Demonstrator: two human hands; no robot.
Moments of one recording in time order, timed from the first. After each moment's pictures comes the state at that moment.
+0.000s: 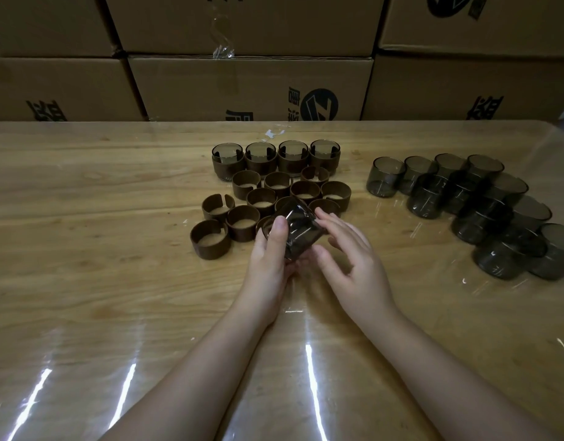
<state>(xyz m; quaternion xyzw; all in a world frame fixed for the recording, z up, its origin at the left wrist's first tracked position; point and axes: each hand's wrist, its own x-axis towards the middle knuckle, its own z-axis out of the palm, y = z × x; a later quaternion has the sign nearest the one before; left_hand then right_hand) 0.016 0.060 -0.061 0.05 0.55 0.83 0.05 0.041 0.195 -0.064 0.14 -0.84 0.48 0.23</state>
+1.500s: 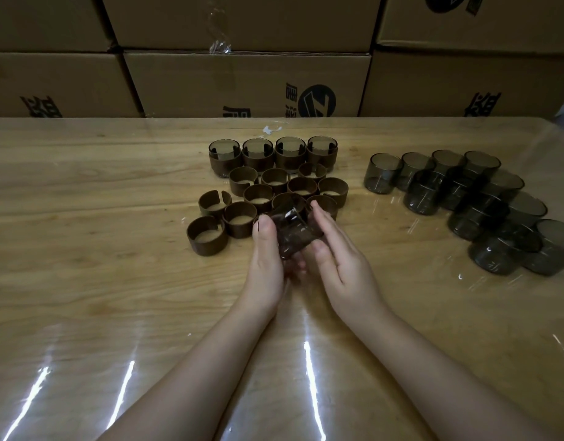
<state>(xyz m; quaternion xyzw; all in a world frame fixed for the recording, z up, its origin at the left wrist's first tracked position) 0.018 0.065 -0.068 0.08 0.63 0.77 0.00 0.046 0.185 -0.063 0.14 -0.84 0.49 0.19</state>
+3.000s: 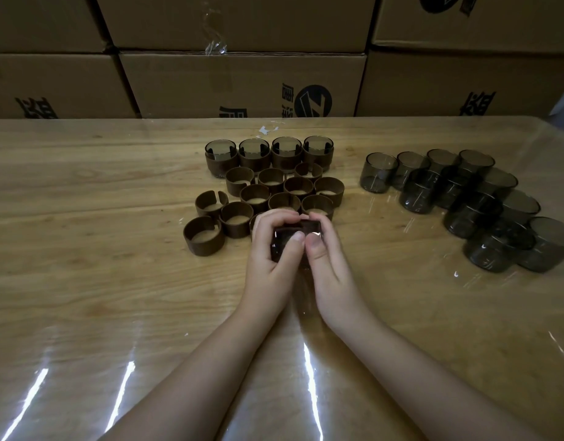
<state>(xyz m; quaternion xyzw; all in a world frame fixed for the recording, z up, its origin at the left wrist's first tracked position) 0.027 0.067 -0.060 0.20 0.69 0.66 -0.21 0.055 0.164 -0.057 0.06 -0.72 0.68 0.09</state>
